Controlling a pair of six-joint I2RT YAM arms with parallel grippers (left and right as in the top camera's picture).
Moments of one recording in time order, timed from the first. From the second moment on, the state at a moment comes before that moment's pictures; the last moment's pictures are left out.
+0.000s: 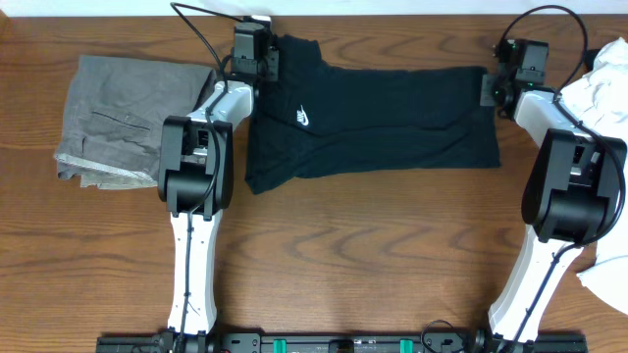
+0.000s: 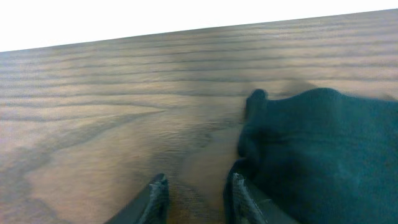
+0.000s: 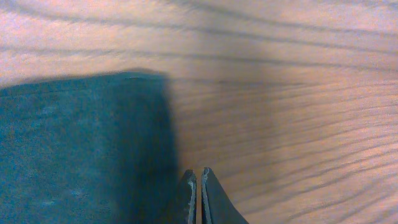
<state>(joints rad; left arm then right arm) -0.15 2.54 1.86 0.03 -0.10 -0.01 -0.17 2.26 1.55 -0.17 0.06 -0.10</state>
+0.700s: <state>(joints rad) -0.16 2.13 1.86 -0.57 0.00 -0.16 -0.07 2.26 1.69 -0.39 -0.03 -0.19</state>
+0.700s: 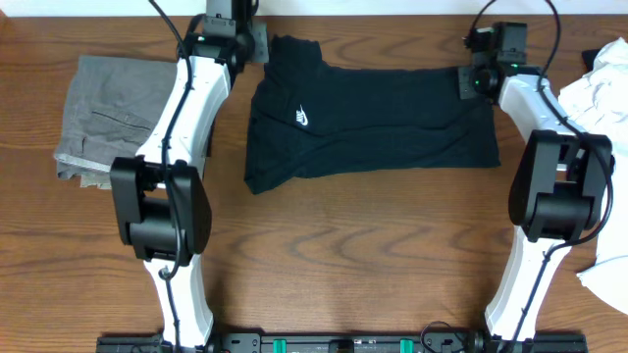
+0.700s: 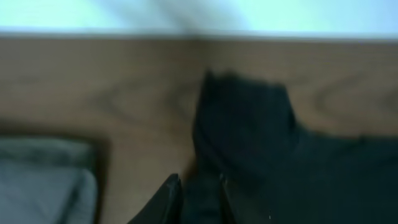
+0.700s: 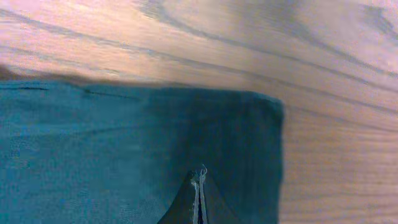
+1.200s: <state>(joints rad) -0.16 2.31 1.81 -0.40 0.05 -0.17 -0.11 2.37 1.72 -0.28 -0.05 -0.18</state>
